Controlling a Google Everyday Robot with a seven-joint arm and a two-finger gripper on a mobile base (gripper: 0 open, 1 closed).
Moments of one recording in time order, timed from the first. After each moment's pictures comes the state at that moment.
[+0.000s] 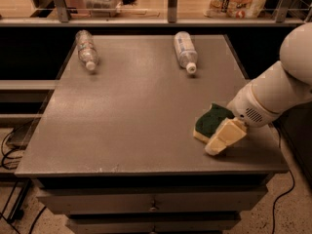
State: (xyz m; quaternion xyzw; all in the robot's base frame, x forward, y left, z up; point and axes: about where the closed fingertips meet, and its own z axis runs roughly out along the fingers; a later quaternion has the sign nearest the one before) arm 0.480 -0.164 0.823 -0.48 0.85 0.09 0.20
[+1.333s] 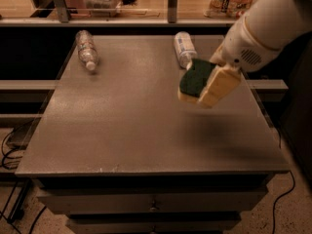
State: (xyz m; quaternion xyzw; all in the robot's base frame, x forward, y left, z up) arm 0.510 -0.118 0.947 -0.58 0.78 0.04 0.24
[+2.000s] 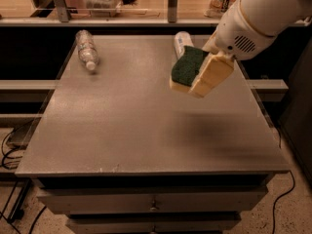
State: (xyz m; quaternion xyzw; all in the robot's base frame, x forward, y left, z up) arm 0.519 -0.100 0.971 -0.58 0.77 0.04 0.27
